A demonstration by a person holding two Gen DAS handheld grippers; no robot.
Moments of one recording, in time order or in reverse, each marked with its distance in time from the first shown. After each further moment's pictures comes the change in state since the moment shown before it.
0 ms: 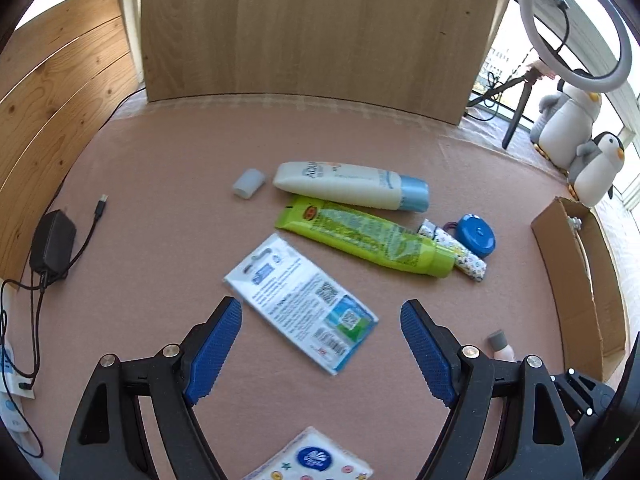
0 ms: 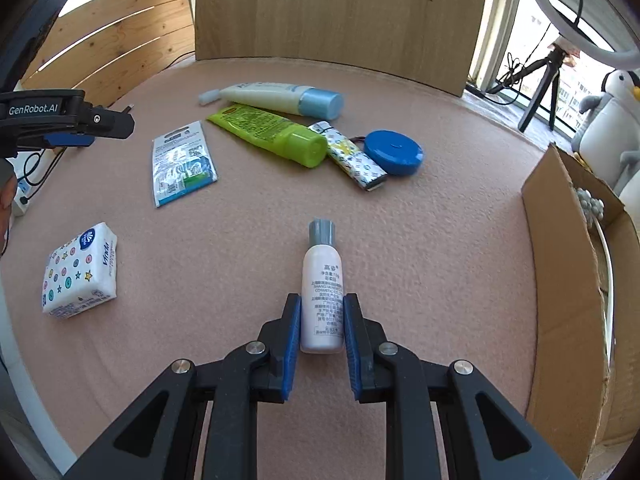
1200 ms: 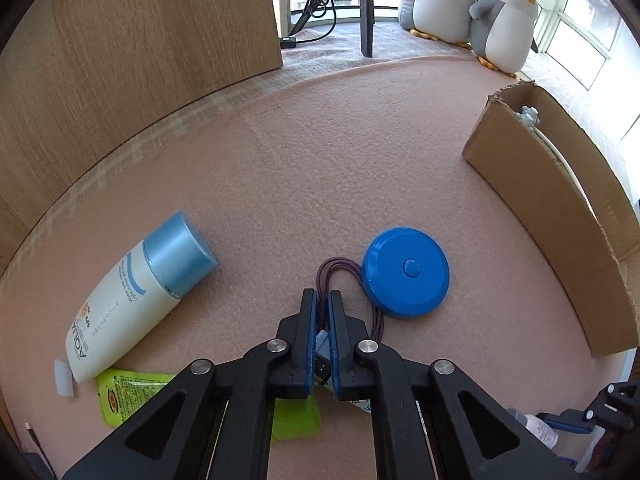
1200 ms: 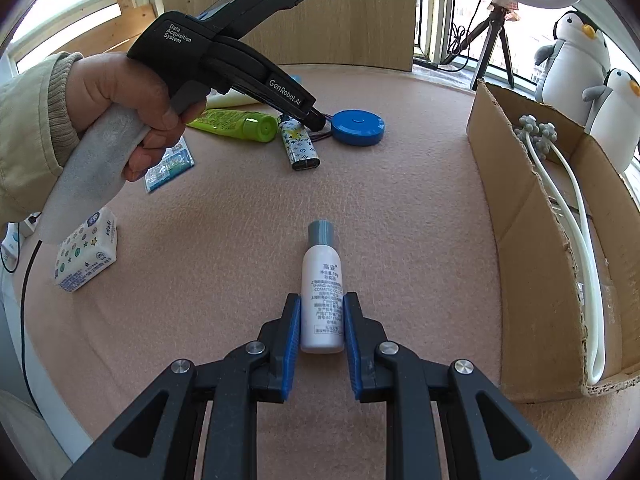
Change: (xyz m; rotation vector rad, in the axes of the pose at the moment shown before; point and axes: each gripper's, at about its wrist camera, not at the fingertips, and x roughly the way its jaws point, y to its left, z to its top) left arm 0.110 -0.138 0.058 0.527 0.140 -0.205; right arm -0.022 -0.030 -0.043 0.125 -0.034 0.021
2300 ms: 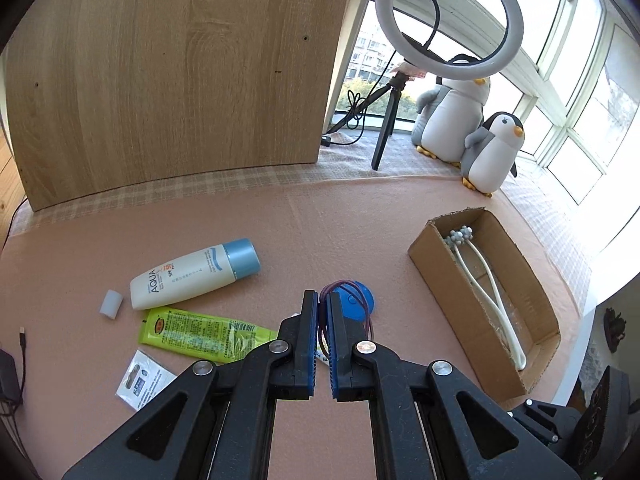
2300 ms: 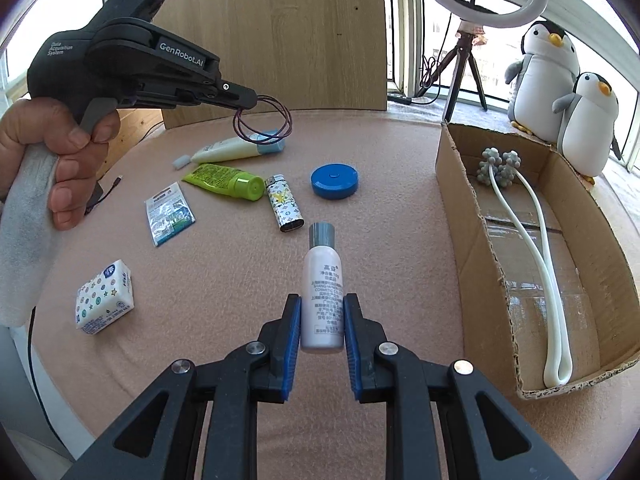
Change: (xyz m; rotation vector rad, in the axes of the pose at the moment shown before) left arm -0.151 0.006 -0.035 -0.269 -0.279 -0.047; right arm -0.035 -0.008 0.013 0.069 -0.130 -0.019
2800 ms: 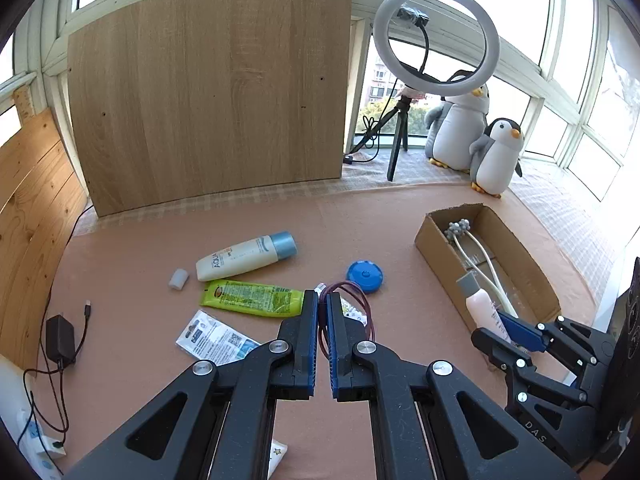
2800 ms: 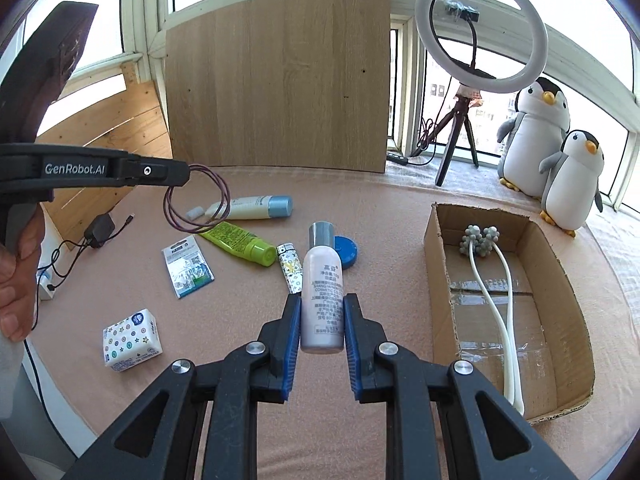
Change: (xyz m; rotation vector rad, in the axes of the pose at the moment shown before) left arm -0.099 -0.027 -0.046 0.028 -0.089 0.158; right arm -0.051 0.014 0.038 -0.040 -0.132 -0.037
